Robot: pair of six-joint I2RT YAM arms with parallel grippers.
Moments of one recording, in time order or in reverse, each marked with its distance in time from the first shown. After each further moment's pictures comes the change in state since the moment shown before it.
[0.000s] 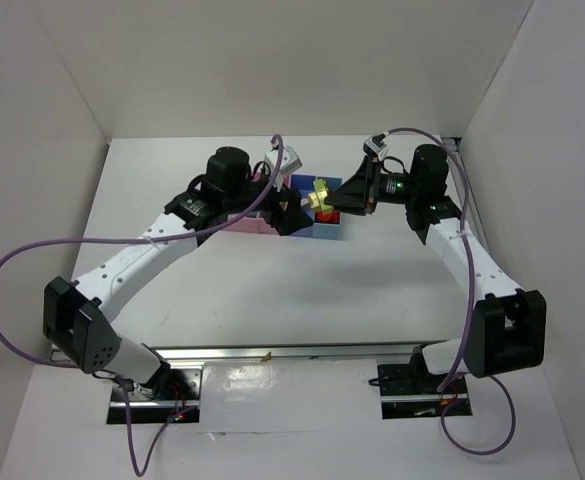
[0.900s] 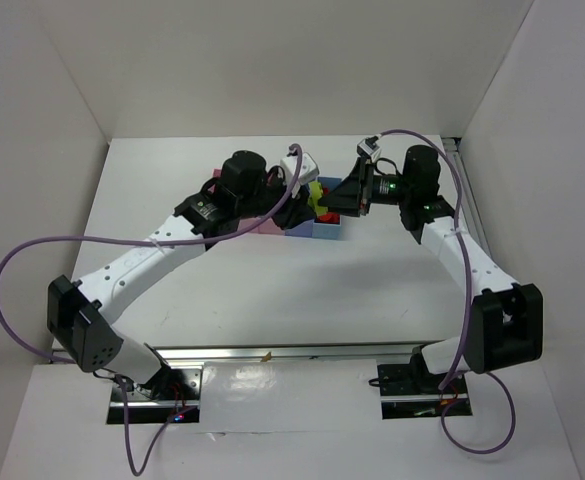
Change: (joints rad) left arm -0.101 0.024 0.066 -0.051 -0.192 0.105; right arm 0.042 0.025 -0.001 0.002 0.029 -0.006
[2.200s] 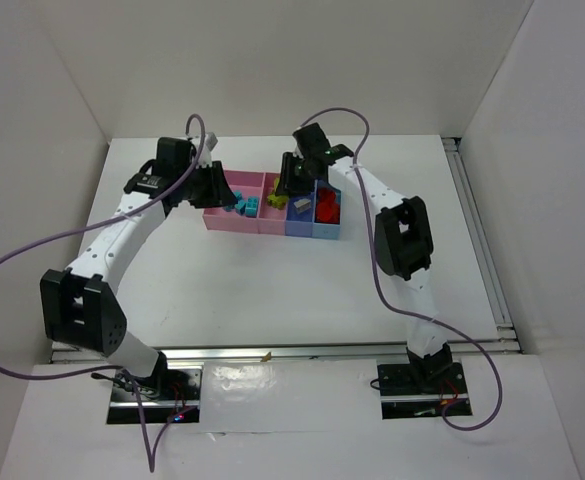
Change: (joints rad) left arm 0.492 0.032 -0.063 -0.263 -0.014 -0.401; right arm 0.291 0.883 0.978 -0.808 0.957 -0.554
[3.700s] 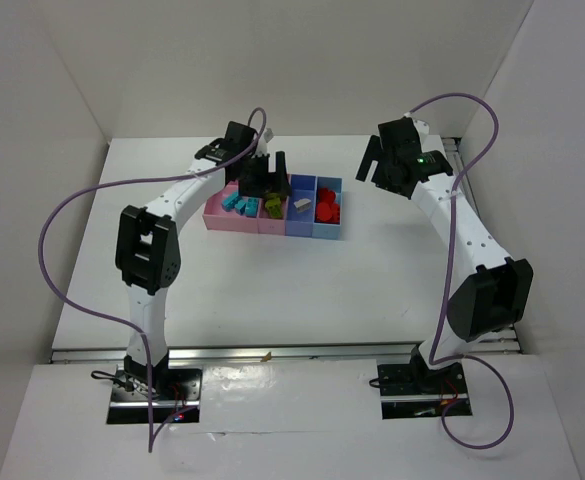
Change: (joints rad) left arm -0.154 0.566 0.489 -0.047 0.026 -0.096; right arm -0.214 -0.678 -0.454 -0.160 0.544 0.011
